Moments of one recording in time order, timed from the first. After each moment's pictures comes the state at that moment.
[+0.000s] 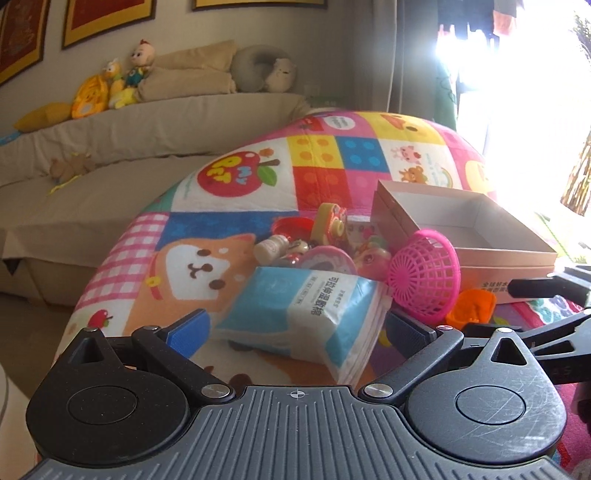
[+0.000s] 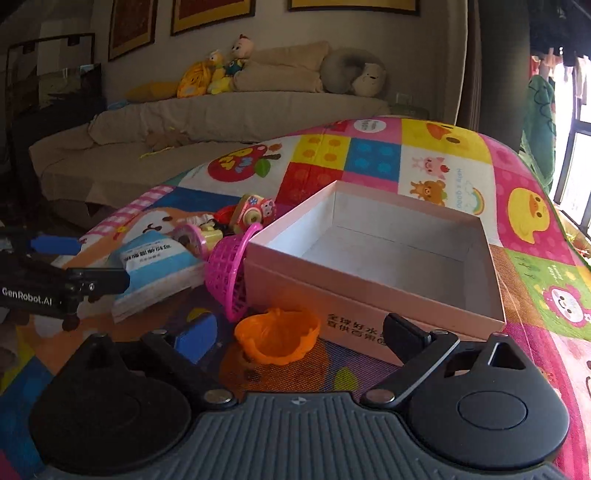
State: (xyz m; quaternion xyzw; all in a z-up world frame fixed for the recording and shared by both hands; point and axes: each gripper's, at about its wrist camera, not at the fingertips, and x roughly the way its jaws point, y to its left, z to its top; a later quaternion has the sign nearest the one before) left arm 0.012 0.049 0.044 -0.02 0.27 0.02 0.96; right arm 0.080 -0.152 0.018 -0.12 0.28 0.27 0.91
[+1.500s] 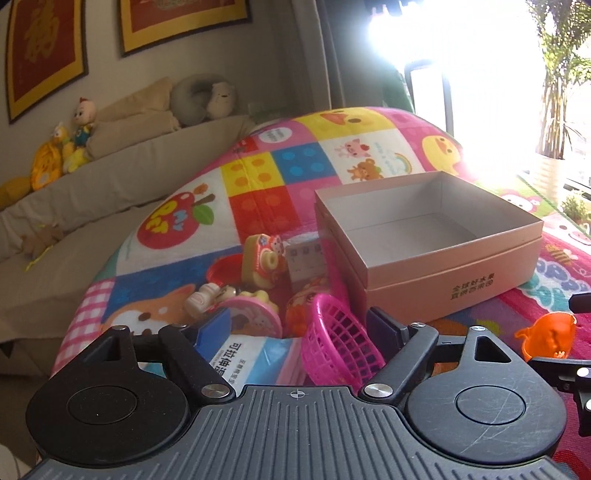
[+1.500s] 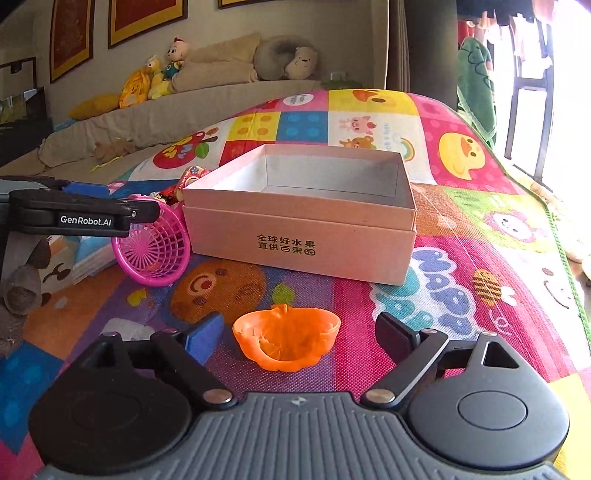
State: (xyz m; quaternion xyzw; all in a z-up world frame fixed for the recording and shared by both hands) left arm 0.058 -0.018 0.035 0.09 0.25 -0.02 0.96; right arm 0.045 -0.221 0.004 -0.04 0.30 0.18 0.94
